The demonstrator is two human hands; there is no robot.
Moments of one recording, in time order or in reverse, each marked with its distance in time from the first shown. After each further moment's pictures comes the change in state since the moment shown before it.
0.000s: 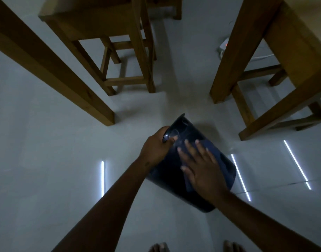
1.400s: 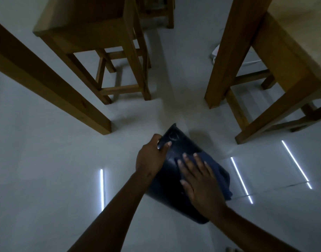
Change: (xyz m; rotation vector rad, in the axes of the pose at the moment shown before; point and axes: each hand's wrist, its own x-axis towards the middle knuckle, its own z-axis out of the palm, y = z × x) left_hand 0.000 -0.002 0.008 0.186 0.222 -0.009; right_hand -0.019 -0.007 0.007 0.097 -0.007 0.087
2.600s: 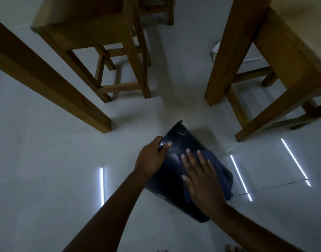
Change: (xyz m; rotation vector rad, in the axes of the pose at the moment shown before) left_hand -0.001 -0.003 -0.003 -0.105 -0.150 0.019; right_hand 0.002 -0.008 -0.011 -0.004 -0.023 0.078
